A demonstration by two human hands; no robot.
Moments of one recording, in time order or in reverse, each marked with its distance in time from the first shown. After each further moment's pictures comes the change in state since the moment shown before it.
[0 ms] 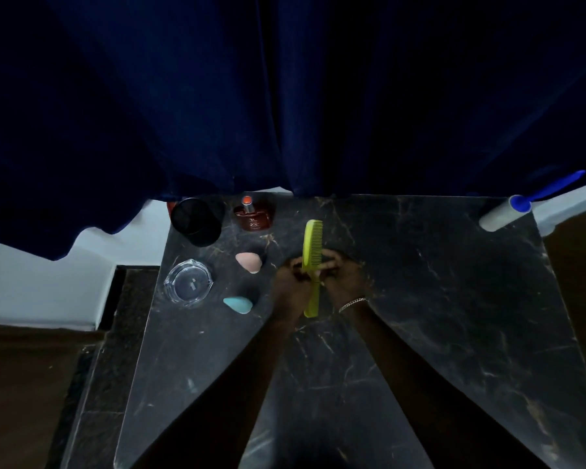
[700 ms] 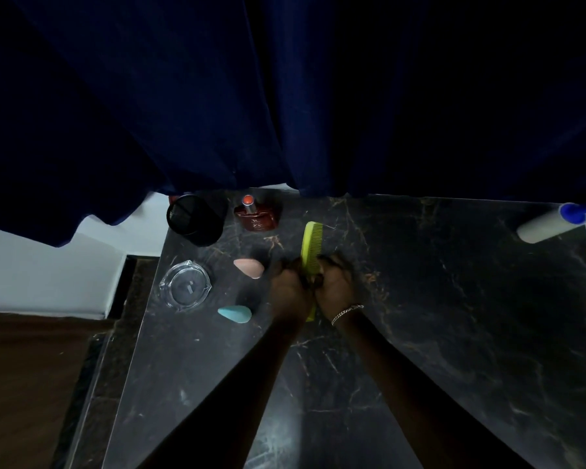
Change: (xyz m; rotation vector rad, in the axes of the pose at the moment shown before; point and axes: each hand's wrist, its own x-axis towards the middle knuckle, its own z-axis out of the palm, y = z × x) left_hand 0.023 -0.020 0.007 0.286 0.049 0.127; right_hand 0.031 0.021 0.031 -0.447 -0.129 -0.202
